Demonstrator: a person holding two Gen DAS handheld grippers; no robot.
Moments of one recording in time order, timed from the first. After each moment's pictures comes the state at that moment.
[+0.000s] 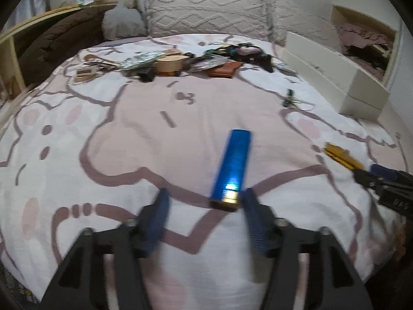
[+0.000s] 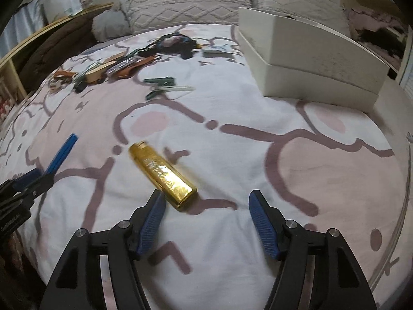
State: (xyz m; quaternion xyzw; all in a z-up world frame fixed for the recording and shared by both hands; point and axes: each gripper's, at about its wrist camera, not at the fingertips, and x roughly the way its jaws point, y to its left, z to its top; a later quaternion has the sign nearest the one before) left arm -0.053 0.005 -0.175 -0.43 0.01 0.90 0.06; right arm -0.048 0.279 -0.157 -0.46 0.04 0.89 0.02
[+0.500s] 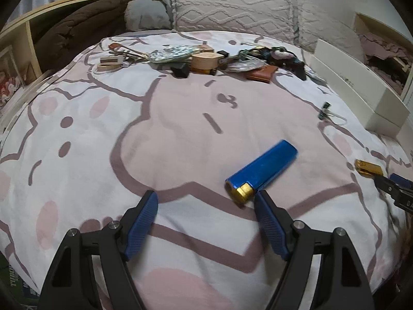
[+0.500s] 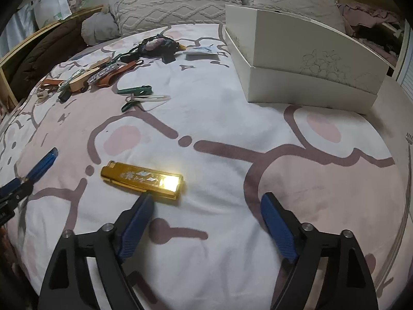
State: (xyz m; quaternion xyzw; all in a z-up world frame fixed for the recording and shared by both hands) left arm -0.073 -0.028 -0.174 -0.44 -0.01 0.90 0.02; right arm -0.070 0.299 -0.161 -0.46 0.04 0.89 0.04
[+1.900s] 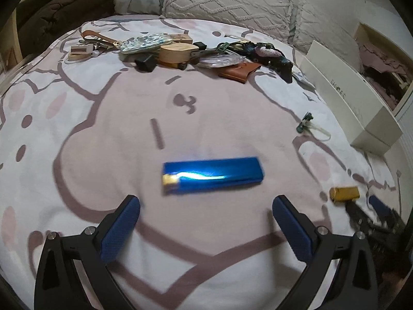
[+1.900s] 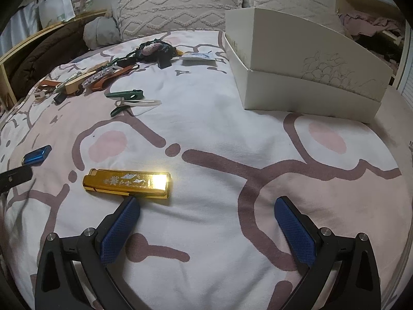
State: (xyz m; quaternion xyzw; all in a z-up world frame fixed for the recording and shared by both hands) left arm -0.108 0.022 -0.175 -0.47 -0.07 0.88 0.05; right arm -0.076 0.305 -0.174 -0.43 0.03 0.90 0.03
